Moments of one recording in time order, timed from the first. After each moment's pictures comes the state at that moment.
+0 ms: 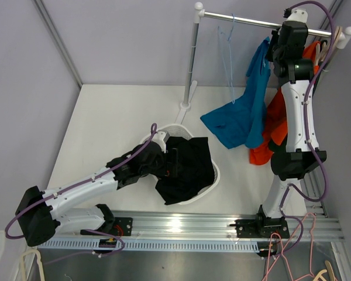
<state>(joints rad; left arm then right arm) -0.89 1.11 0.75 -0.30 -0.09 -0.60 0.08 1.91 2.43 -0.78 0.28 0.11</state>
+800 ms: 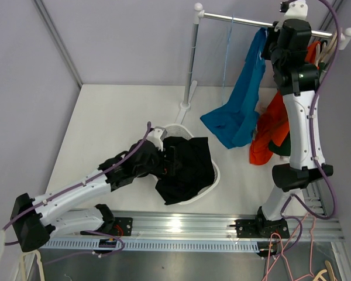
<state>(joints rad) -0.89 1.04 0.77 -0.31 -0.11 -0.53 0.18 1.80 2.42 -0.76 0.30 0.05</state>
